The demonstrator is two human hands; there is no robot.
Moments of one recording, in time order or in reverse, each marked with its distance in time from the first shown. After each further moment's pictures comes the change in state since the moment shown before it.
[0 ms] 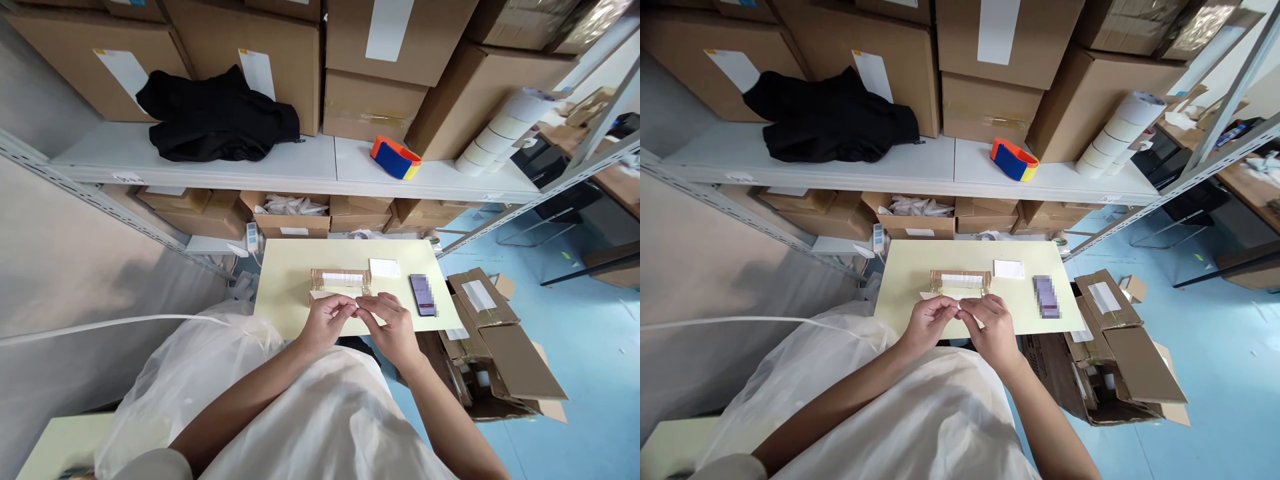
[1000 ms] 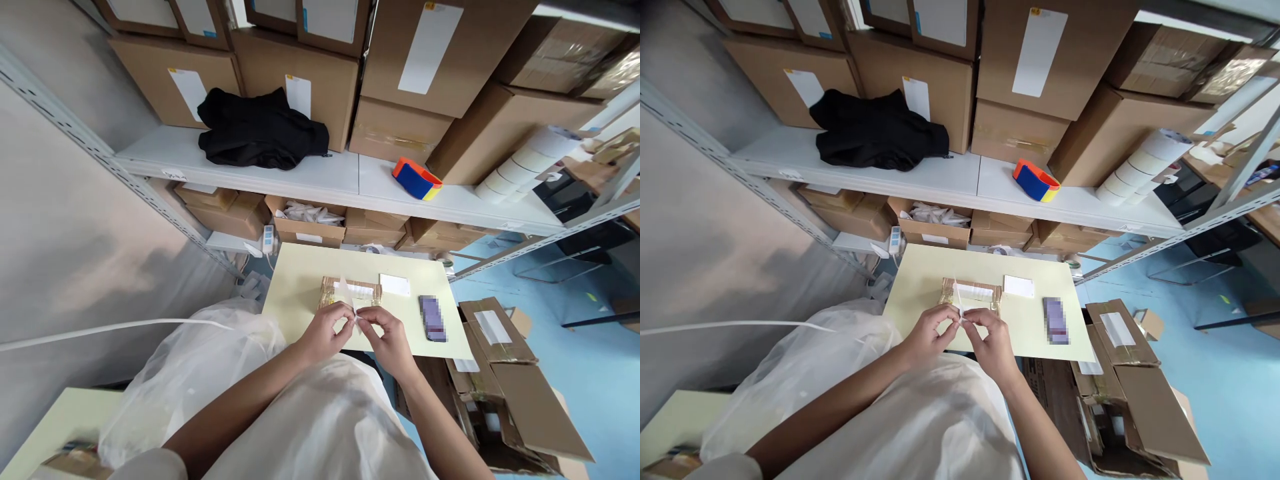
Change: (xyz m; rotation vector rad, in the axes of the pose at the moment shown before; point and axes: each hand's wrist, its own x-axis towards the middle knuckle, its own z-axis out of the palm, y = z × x) left_hand -0.009 0.001 -0.024 0.347 -0.063 0.225; right_hand 0.001 0.002 0.019 0.413 -0.172 0.308
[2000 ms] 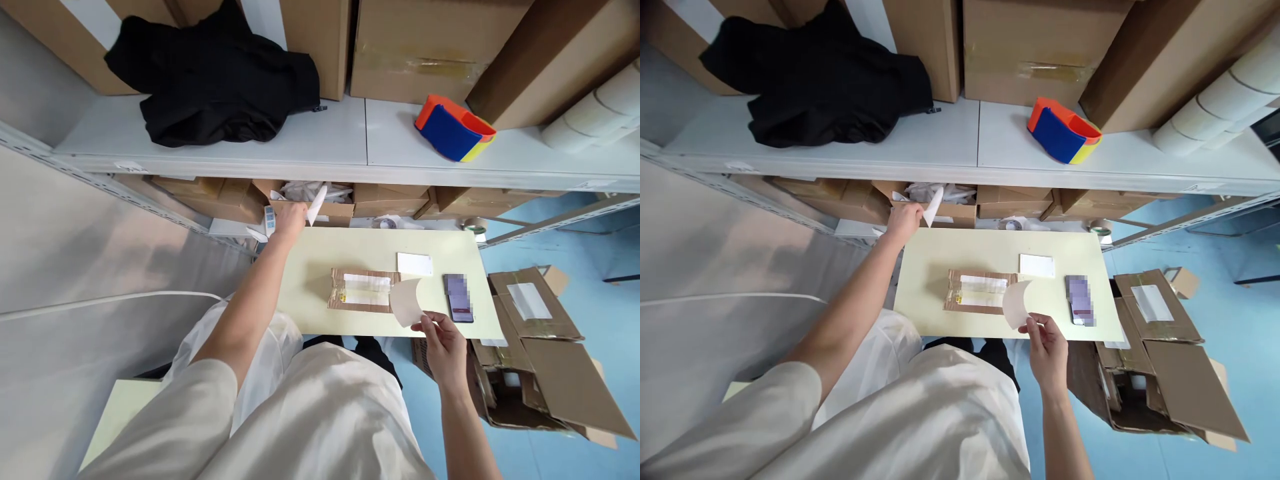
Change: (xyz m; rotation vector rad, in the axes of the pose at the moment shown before) left_hand 0.186 -0.145 -0.138 1.005 -0.011 -0.455; right_hand -0.017 0.068 -0.032 0.027 0.431 0.544
